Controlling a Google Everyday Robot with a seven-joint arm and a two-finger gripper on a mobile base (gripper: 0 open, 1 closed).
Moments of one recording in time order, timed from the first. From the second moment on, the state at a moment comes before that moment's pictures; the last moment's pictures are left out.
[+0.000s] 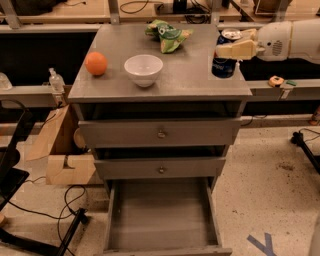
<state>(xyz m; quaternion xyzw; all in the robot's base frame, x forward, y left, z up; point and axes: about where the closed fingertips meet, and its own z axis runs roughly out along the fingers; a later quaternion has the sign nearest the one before) 0.696 -0.195 0.972 -0.42 0.67 0.32 0.52</state>
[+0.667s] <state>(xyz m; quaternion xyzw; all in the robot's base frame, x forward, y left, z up) 0.764 -0.153 0.923 -0.40 0.69 0.34 0.50</state>
